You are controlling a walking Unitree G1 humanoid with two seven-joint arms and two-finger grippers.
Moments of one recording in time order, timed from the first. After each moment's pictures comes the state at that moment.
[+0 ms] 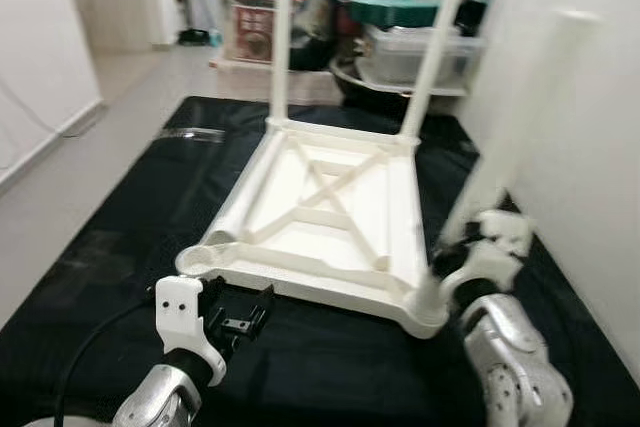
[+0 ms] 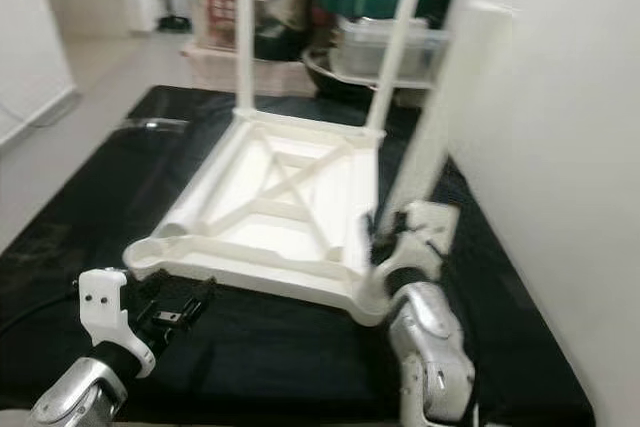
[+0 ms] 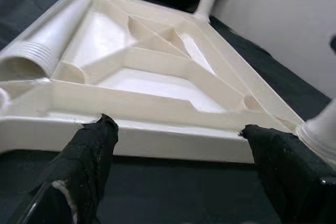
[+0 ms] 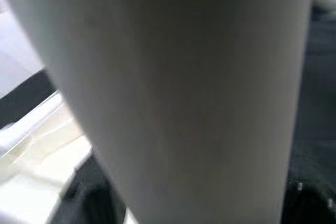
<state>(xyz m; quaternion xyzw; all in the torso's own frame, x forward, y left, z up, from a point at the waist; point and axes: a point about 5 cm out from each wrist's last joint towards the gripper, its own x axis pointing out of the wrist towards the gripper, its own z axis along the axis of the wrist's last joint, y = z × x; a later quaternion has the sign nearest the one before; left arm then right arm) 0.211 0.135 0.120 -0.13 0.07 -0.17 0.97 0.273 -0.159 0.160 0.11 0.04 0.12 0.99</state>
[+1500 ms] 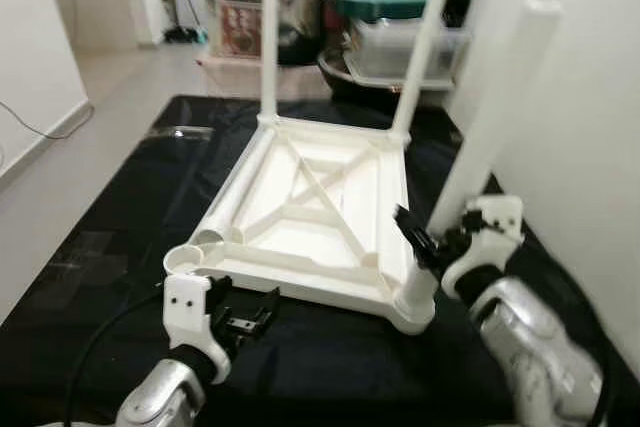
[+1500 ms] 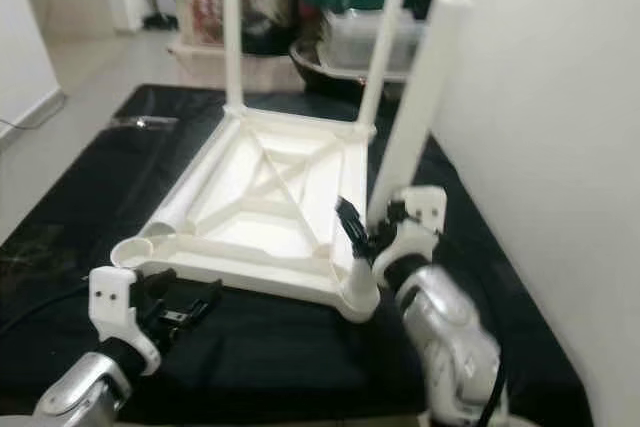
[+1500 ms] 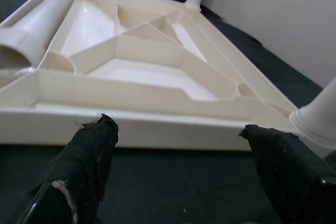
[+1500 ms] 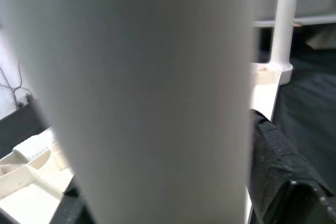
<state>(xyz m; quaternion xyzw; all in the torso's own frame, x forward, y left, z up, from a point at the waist) 0.213 0.132 0.113 -0.13 0.08 -0.18 0.97 0.285 -0.182 0.196 0.07 -0.01 0.18 0.98</state>
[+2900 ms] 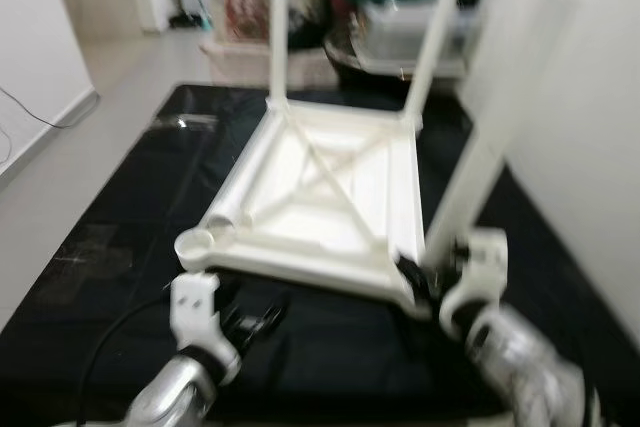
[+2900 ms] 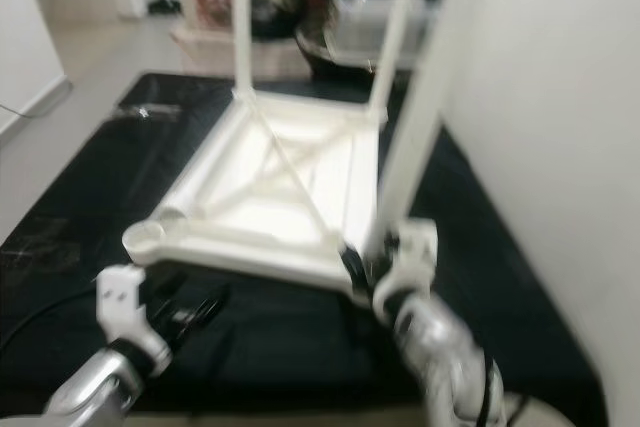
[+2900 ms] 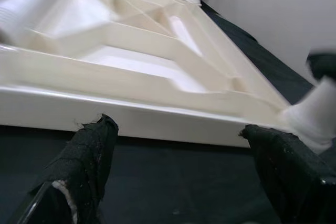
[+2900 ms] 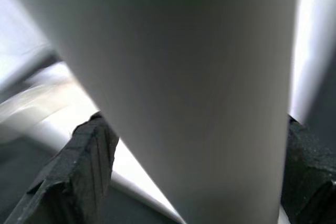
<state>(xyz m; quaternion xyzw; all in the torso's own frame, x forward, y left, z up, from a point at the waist) 0.211 0.127 0.113 -0.14 0.09 -0.20 0.97 0.263 -0.161 0.159 0.11 0.10 0.25 0.96</state>
